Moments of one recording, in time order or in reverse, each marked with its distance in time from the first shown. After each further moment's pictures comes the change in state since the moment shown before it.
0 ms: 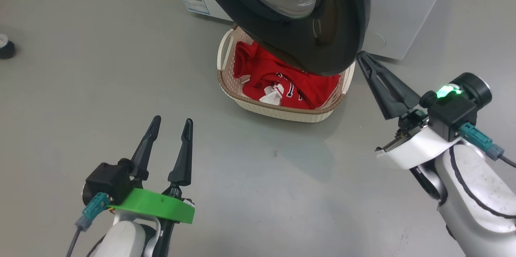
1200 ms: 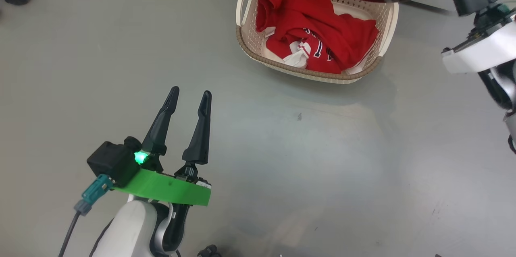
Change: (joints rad) left arm -0.076 -0.009 -0.072 -0.087 -0.108 0.000 0.000; right arm -0.339 -0.163 -0.017 0.122 0.075 0.008 0.020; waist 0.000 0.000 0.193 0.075
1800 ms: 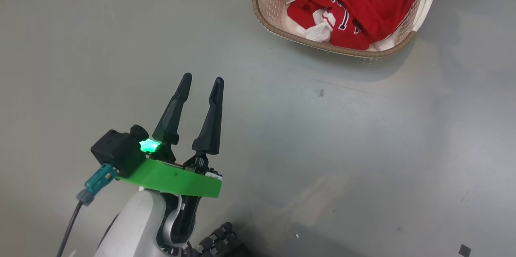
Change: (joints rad) left arm -0.052 -0.006 -0.060 -0.033 -0.089 0.020 0.000; right arm -0.248 -0.131 -0.044 0.047 0.007 0.000 0.070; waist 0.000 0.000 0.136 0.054
